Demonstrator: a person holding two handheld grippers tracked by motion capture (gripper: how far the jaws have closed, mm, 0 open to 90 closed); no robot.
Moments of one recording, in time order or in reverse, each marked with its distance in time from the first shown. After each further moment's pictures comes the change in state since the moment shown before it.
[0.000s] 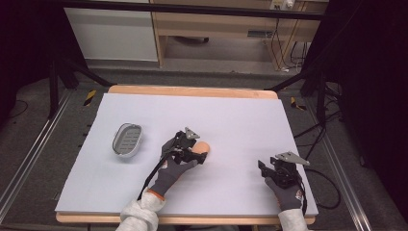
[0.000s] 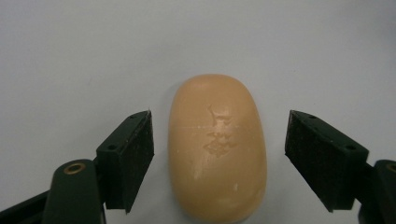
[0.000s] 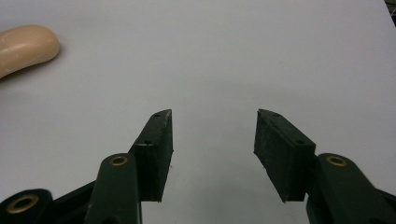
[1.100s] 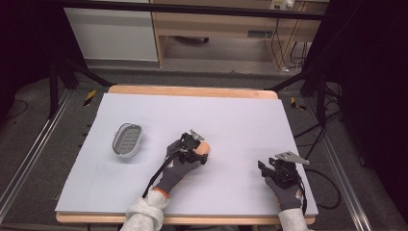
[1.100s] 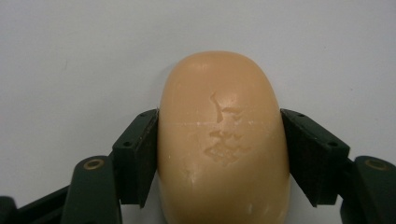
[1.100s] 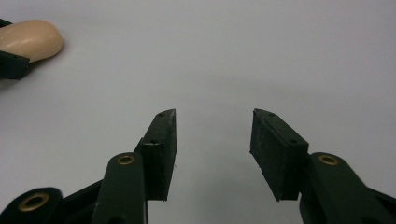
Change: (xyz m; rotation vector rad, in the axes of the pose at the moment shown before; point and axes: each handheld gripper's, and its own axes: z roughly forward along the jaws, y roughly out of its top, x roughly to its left) left arm -0.003 -0.003 0.028 0.078 0.029 0.011; right arm -0.001 0.000 0.002 0.018 0.016 0.008
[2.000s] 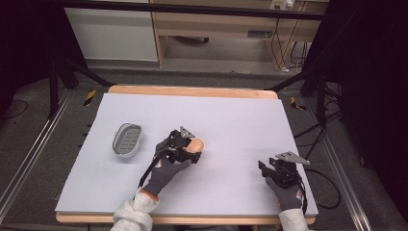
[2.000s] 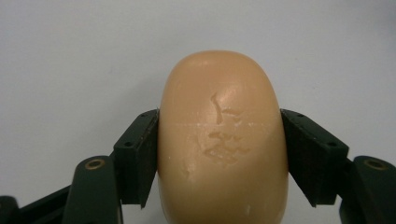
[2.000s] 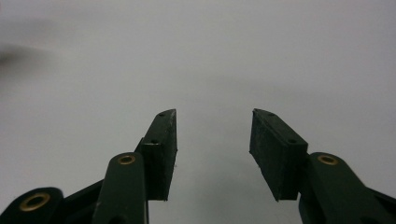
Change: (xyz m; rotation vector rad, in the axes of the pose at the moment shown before) left arm 0.012 -0.003 -0.054 -0.052 -0.025 -0.002; right arm -0.001 0.000 -0.001 -0.002 0.004 0.004
